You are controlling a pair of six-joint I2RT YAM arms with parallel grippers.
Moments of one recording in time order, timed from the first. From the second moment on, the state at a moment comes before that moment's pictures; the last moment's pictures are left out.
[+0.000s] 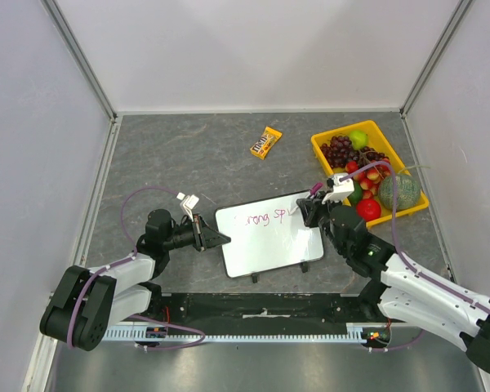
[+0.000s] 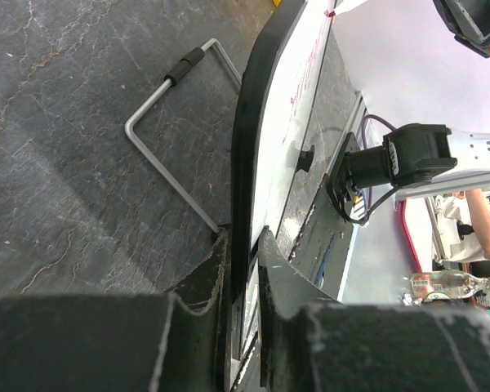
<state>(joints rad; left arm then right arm) -0.30 1.12 0.13 0.65 0.85 -0.67 0.80 0.80 0.48 0.08 0.43 0.46</state>
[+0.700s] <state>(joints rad) -0.30 1.12 0.13 0.65 0.85 -0.67 0.80 0.90 0.59 0.09 0.44 0.42</state>
